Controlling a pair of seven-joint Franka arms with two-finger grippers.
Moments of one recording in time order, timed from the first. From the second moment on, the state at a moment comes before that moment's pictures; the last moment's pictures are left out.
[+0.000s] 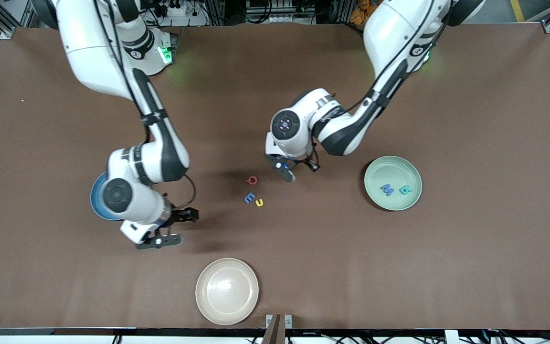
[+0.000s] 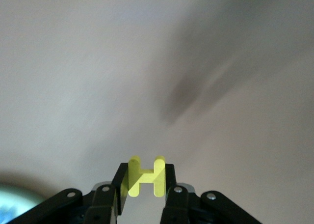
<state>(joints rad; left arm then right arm) -0.44 0.67 -0.34 -1.52 0.28 1.84 0.03 0.51 0.77 -0.19 -1.41 0.23 2.15 0.13</state>
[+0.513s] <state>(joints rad) -0.09 0.60 -0.34 -1.55 0.28 1.78 0.34 0.76 0.93 -0.19 -1.26 0.23 2.16 0.35</state>
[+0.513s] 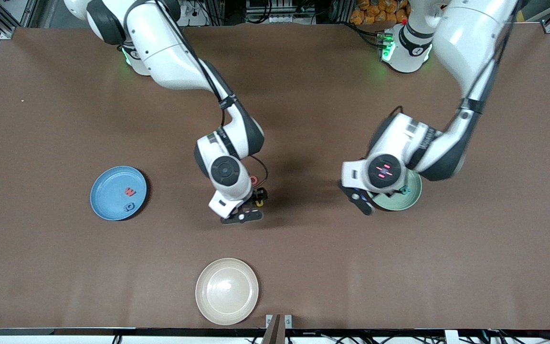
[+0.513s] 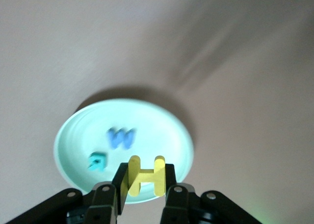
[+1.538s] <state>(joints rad) 0.01 0.59 -0.40 -1.71 0.22 1.96 0.33 0.79 0.99 -0.21 -1.23 0.21 2.26 0.35</state>
